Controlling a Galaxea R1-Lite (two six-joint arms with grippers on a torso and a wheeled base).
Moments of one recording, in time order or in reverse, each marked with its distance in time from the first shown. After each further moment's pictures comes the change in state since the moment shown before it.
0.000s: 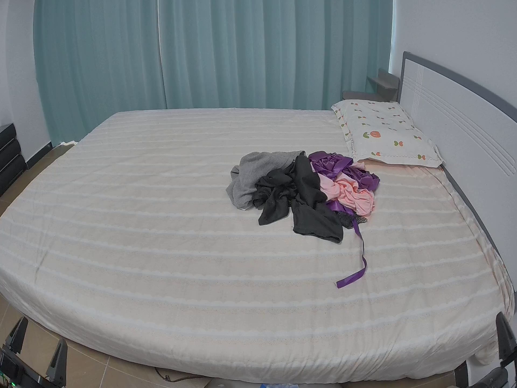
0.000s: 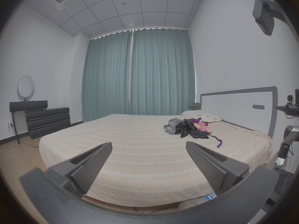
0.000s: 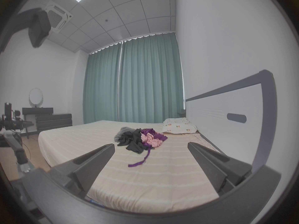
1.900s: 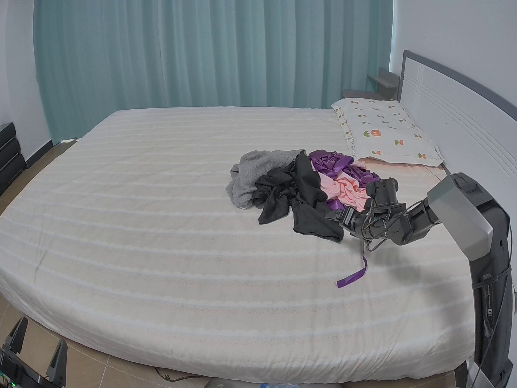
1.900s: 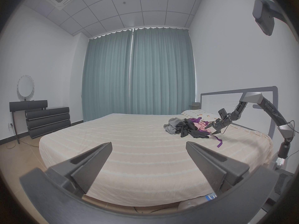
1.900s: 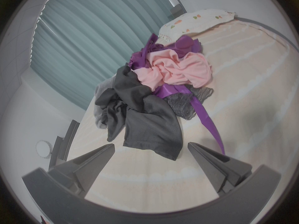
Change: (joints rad) left arm 0.000 0.000 0.000 0.000 0.000 0.000; right arm 0.208 2.446 -1.353 -0.397 0.079 0.654
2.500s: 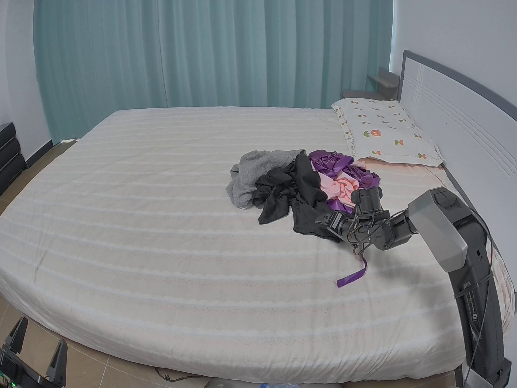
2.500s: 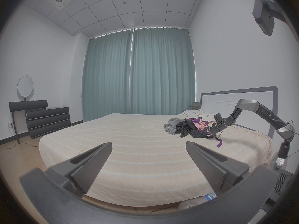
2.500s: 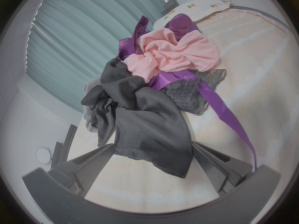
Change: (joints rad) left arm 0.000 0.000 0.000 0.000 0.000 0.000; right arm 0.026 0.167 -0.209 0.044 -0.031 0.069
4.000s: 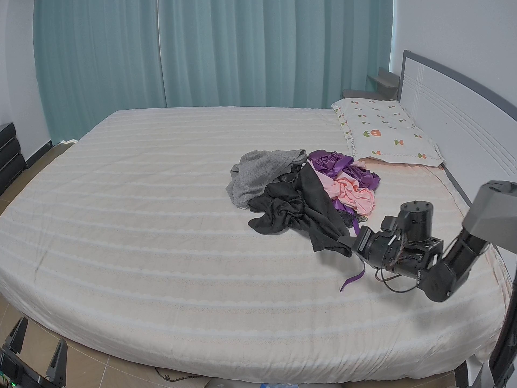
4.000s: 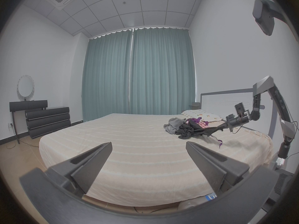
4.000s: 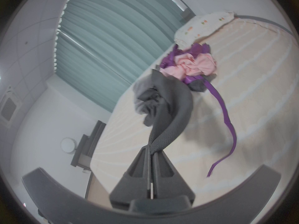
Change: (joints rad) left arm 0.000 0.000 0.000 0.000 0.000 0.000; right arm 0.102 -0.533 1.016 -0.709 0.079 0.054
